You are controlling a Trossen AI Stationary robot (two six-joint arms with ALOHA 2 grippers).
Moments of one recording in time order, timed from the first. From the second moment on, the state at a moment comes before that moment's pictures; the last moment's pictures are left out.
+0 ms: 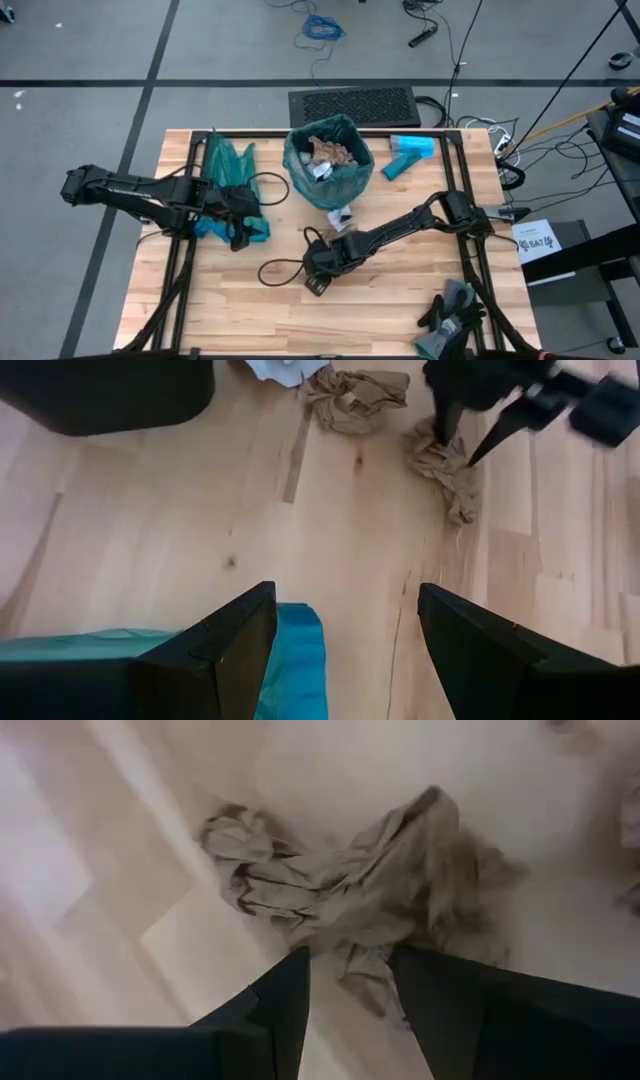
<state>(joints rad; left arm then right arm) -0.08 0.96 0.79 -0.73 0.01 -0.27 0.27 2.16 1.56 -0.57 -0.03 0.99</state>
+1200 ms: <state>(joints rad) -0.08 0.96 0.79 -0.64 -0.01 -0.26 0.26 1.68 1.56 -0.81 0.26 1.04</state>
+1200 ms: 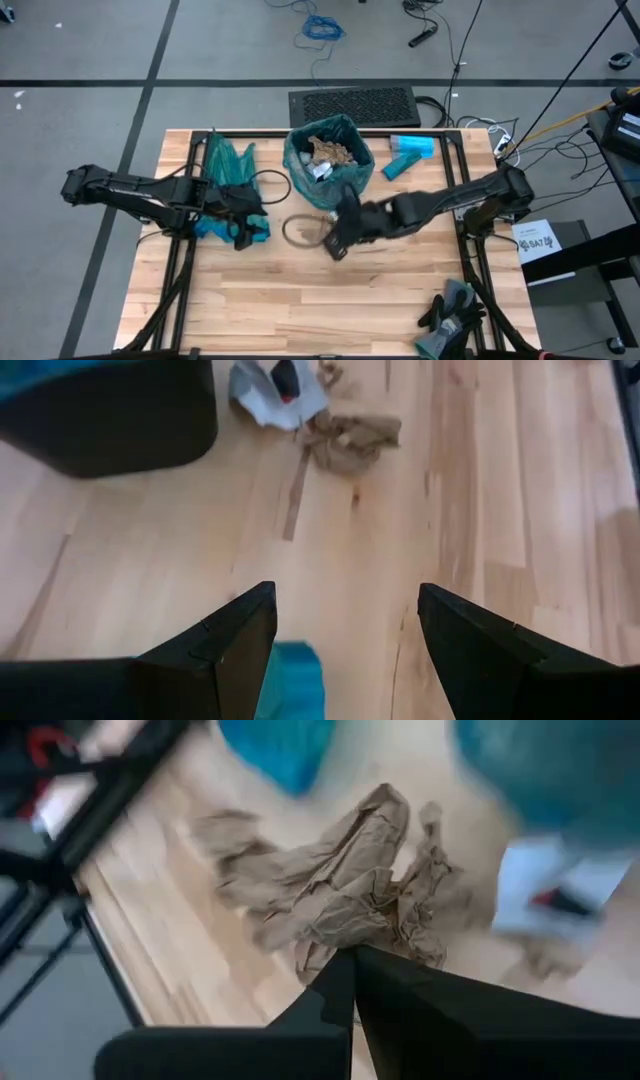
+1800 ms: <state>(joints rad) -0.08 1.07 0.79 -0.44 -0.01 -0.39 -0.06 1.54 1.56 -0.65 0.28 0.51</state>
